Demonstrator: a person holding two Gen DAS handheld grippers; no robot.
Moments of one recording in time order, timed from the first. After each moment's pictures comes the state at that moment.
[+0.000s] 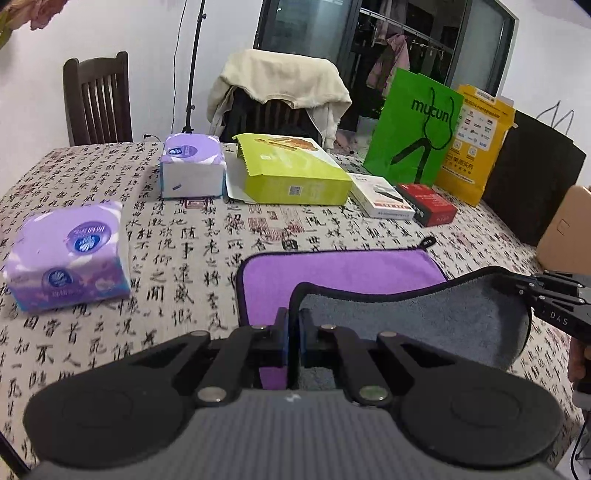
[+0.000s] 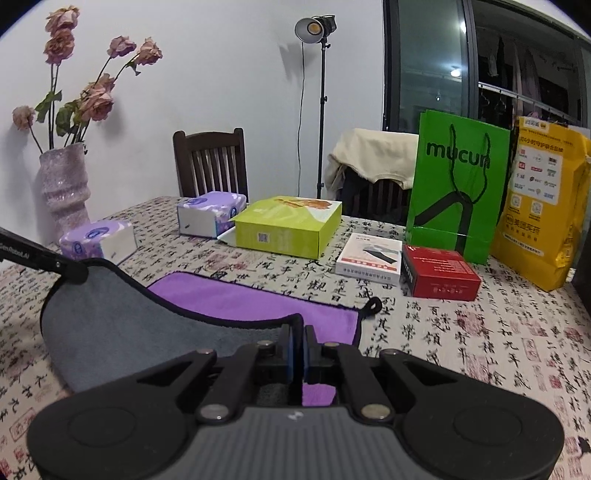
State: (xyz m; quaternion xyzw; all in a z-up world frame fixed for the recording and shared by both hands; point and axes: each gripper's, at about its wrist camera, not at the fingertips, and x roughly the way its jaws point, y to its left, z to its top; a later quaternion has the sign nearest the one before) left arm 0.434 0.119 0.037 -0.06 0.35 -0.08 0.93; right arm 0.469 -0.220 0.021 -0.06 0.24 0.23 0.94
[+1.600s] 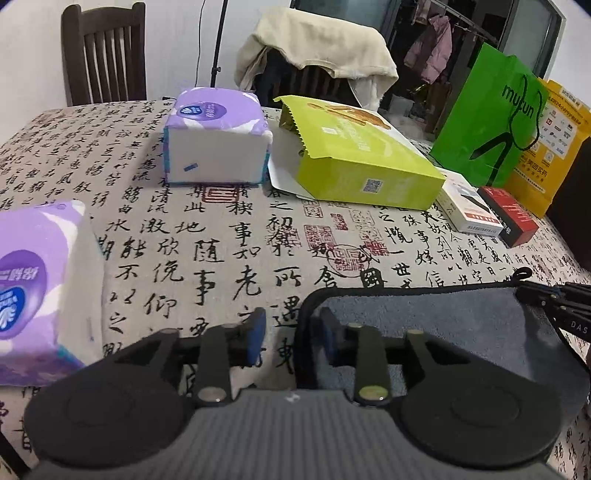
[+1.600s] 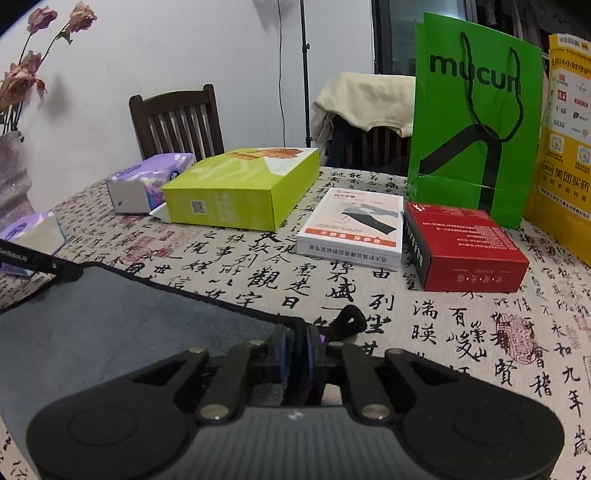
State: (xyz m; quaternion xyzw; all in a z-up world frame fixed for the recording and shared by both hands) left arm 0.571 0.152 -0.025 -0.09 0.40 -0.05 0.91; right arm 0.618 -0.209 -0.035 -0.04 0.32 0.22 0.92
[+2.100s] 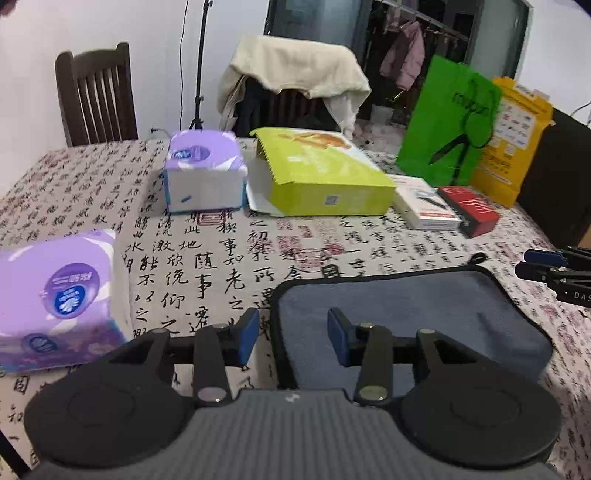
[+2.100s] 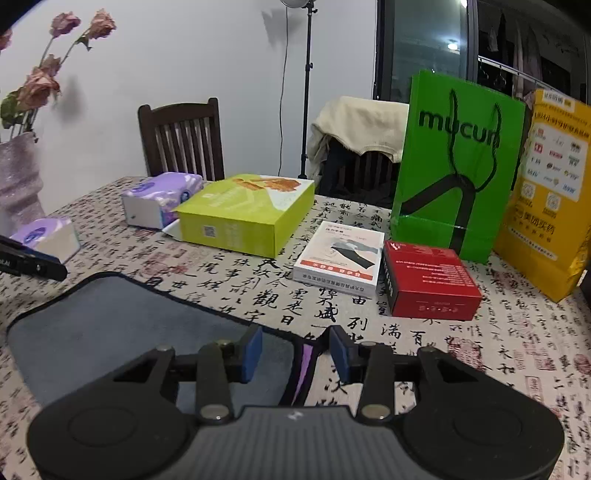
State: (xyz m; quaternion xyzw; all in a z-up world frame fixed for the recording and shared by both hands) left arm 0.507 0.136 0.024 -0.05 0.36 -0.07 0.93; right arm 0.572 -0.221 0.019 -0.08 0.29 0.21 0.93
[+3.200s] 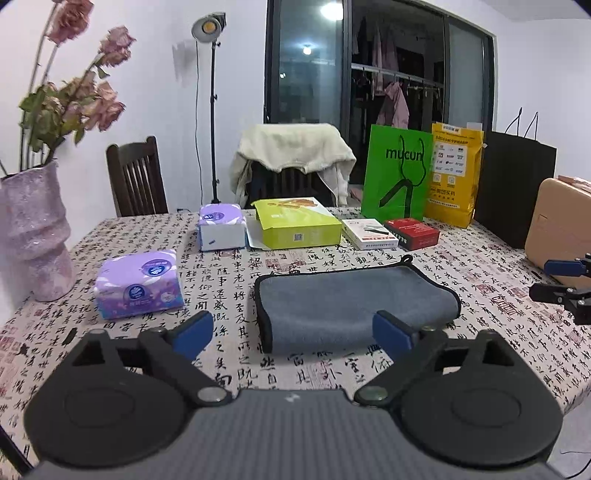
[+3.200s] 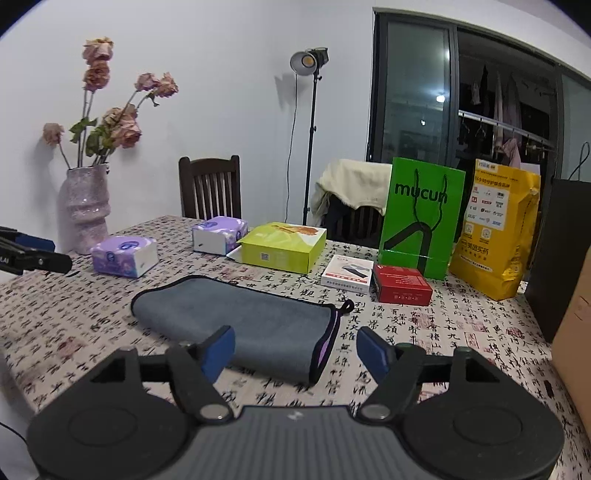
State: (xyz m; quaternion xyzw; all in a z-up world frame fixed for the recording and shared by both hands) left arm 0.270 0.086 0.079 0.00 0.23 -0.04 0.97; right arm 0.326 -0.259 0.071 -0.07 0.20 0.21 0.96
